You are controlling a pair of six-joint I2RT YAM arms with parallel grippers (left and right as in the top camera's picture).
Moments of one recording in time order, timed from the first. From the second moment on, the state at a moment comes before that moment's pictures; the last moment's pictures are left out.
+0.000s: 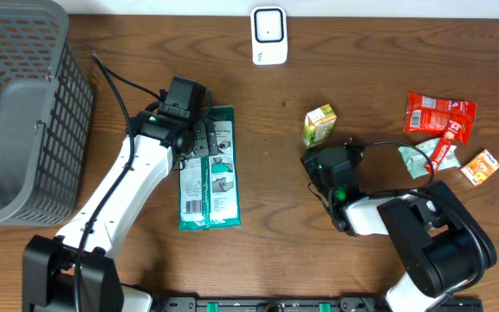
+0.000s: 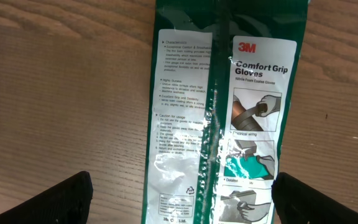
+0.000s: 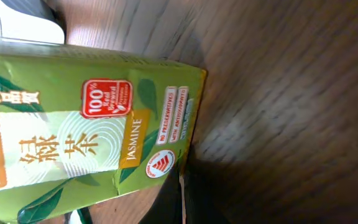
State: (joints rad) left arm -0.31 1.57 1.18 -0.84 -0.14 -0.44; right arm 0.45 1.81 0.48 0.70 0.14 1.39
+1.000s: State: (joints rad) left arm -0.31 1.57 1.18 -0.84 -0.14 -0.44; right arm 0.55 1.66 0.58 0.52 -0.15 1.04
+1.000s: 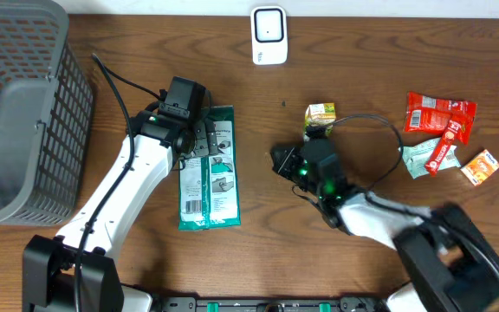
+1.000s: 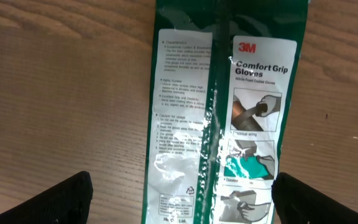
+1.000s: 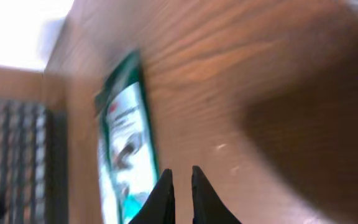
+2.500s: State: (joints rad) left arm -0.31 1.57 1.18 -0.84 -0.14 -0.44; right arm -0.31 2.02 0.70 0.92 -1.42 -0.35
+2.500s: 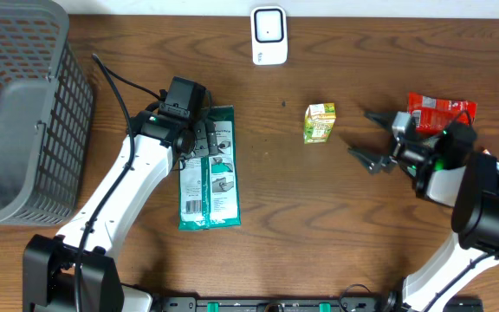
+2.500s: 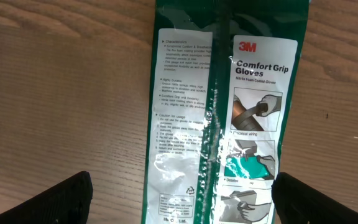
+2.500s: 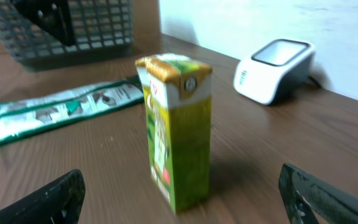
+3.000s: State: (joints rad) left arm -0.31 1.57 1.18 -0.84 -0.14 -0.44; right arm -0.20 2.05 0.79 0.80 -1.30 -0.33
